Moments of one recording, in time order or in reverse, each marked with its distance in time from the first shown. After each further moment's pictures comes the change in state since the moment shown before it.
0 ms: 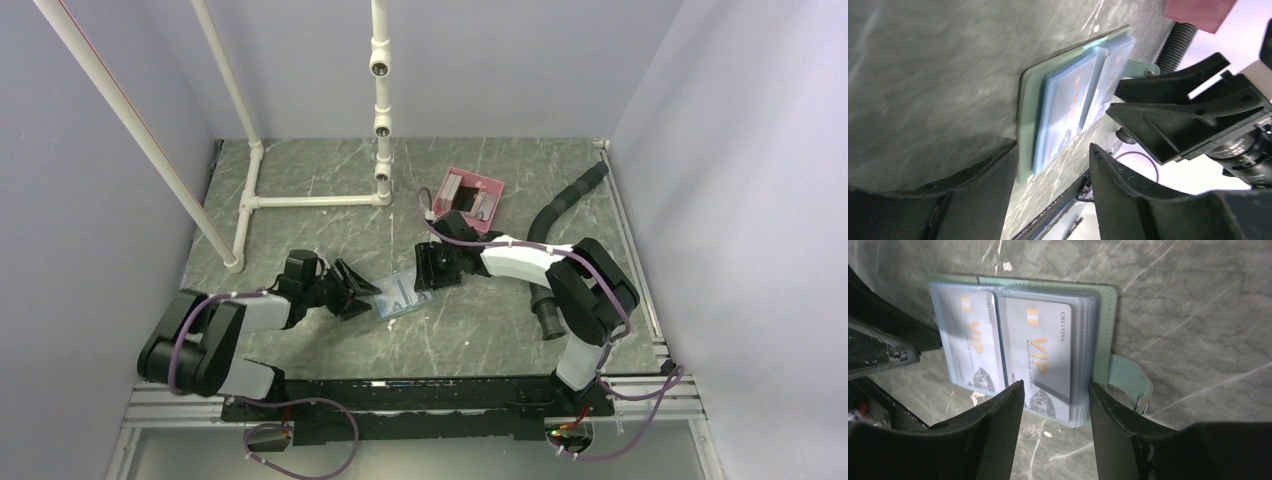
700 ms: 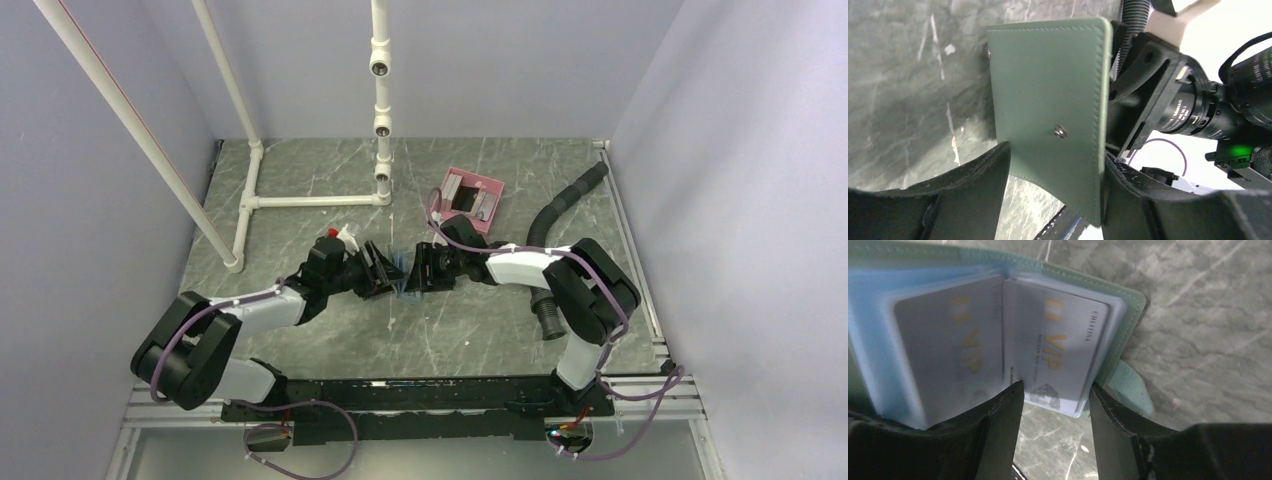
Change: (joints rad) left arm -0.232 0.001 0.109 0.180 -0.122 0.043; right arm -0.024 0.005 -0.119 0.290 -0.181 0.178
